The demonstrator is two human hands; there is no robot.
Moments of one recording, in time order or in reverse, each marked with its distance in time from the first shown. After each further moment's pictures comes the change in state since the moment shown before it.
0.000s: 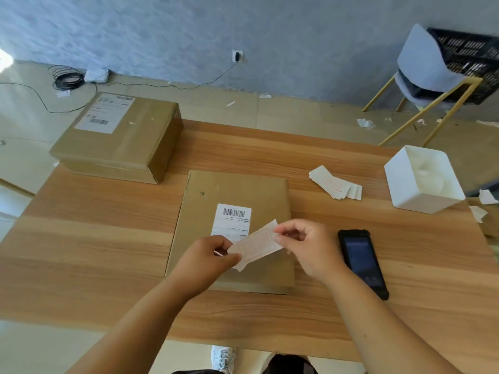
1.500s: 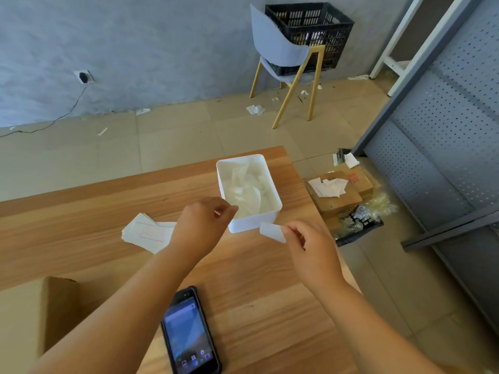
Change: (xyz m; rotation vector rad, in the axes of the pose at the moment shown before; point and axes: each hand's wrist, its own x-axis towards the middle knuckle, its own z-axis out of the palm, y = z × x) left_hand 0.193 0.270 0.321 0.381 0.008 0.513; right_hand 0.009 0.139 -0.362 -0.320 0.557 0.076
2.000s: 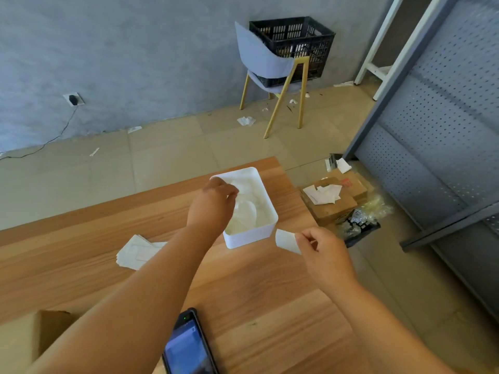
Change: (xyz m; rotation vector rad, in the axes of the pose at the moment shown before) left_hand 0.070 0.009 0.024 0.186 0.101 0.169; right_hand 0.013 0.007 -0.019 -0.051 0.032 0.186
